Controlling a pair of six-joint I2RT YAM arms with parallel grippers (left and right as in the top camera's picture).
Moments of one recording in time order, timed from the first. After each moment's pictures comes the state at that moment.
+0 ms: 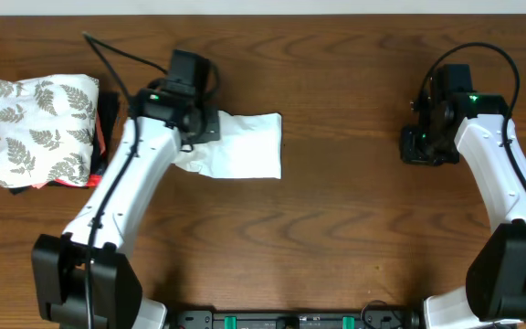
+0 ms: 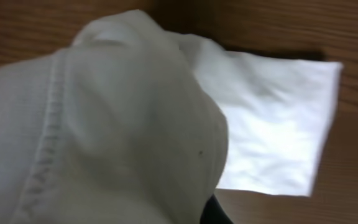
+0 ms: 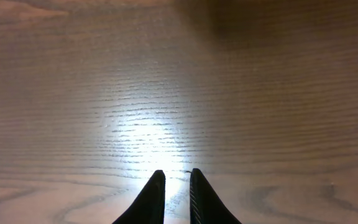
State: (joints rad) left arm -0.29 1.65 1.38 -0.90 -0.09 -0.33; right arm -0.02 1.68 1.30 -1.05 -0.03 0.09
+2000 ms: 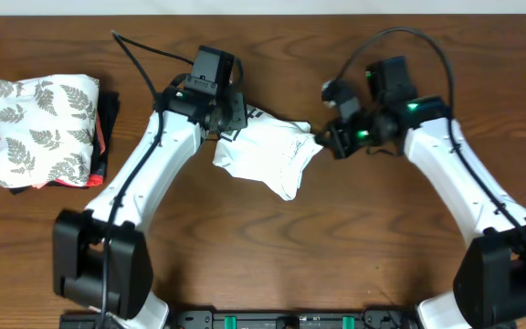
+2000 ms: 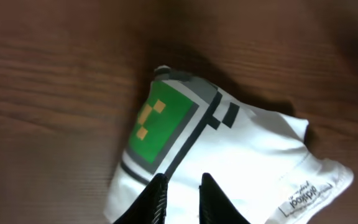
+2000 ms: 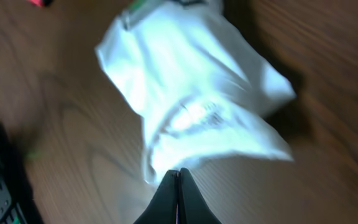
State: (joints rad) left arm -0.32 1.75 1.39 -0.71 0.06 -0.41; right arm 0.29 1.69 1.30 -0.74 -0.59 -0.16
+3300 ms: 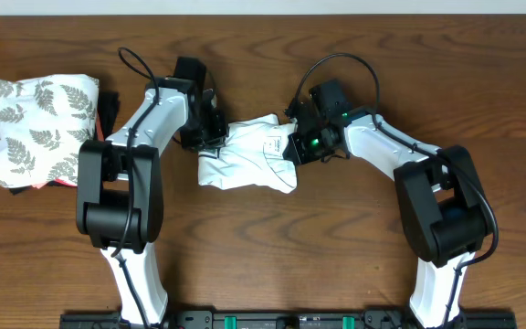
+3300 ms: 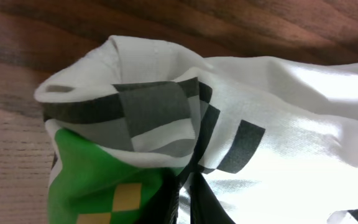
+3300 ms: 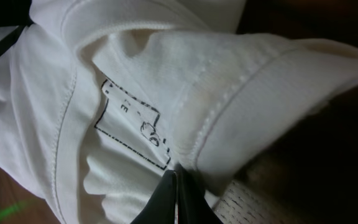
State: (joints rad) left arm -0.15 2.09 1.46 -0.86 0.29 -0.34; right arm 0.40 2.06 1.30 -0.47 -0.52 0.12
